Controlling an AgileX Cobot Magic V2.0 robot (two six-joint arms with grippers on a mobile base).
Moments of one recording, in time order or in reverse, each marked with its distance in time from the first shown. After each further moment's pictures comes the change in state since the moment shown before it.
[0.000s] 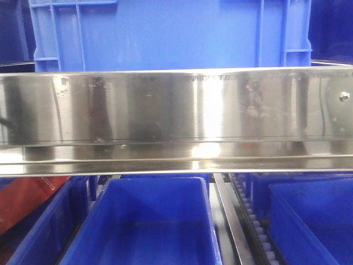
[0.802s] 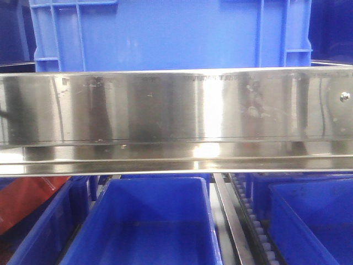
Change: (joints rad) left arm 0.002 -0.094 -0.008 0.000 0.155 0.000; right arm 0.000 0.000 0.000 0.002 0.000 0.000
